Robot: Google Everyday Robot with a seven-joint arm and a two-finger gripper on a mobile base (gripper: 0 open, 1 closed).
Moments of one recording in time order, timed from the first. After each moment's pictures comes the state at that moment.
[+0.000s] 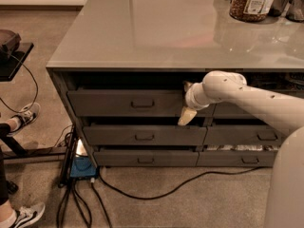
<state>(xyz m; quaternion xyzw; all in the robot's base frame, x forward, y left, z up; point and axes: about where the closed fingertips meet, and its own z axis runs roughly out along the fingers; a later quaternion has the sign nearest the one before) 0.734 -0.137 0.620 -0.65 0.69 -0.04 0.33</state>
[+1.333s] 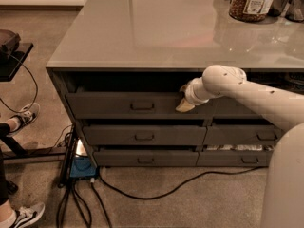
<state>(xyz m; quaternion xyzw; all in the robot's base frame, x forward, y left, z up) 0.746 -0.133 0.635 -0.65 0.69 -0.04 0.33</state>
